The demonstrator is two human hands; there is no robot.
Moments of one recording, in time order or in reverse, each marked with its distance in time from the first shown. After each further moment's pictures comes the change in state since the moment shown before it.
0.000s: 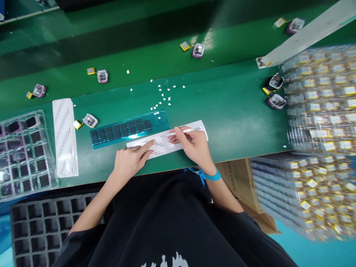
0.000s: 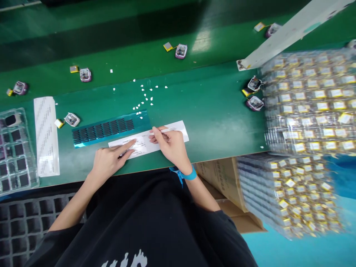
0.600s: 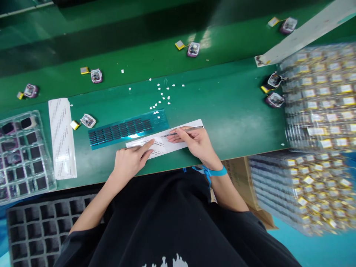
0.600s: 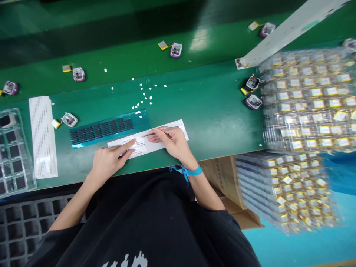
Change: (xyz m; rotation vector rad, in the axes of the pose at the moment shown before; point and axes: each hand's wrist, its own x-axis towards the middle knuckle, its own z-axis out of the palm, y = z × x) left_hand 0.006 0.008 -0.009 0.061 -0.168 -0.091; right_hand 0.008 0.001 -0.013 0.150 -0.157 0.054
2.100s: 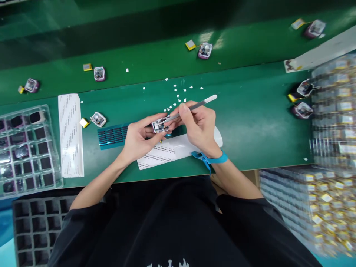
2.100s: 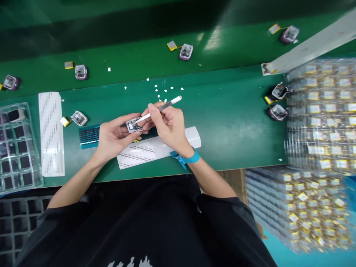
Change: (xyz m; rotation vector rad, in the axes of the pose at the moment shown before) left_hand 0.057 -0.009 -0.020 -1.570 0.204 0.087; right_hand 0.055 -0.040 0.046 -0.079 0.050 -0.279
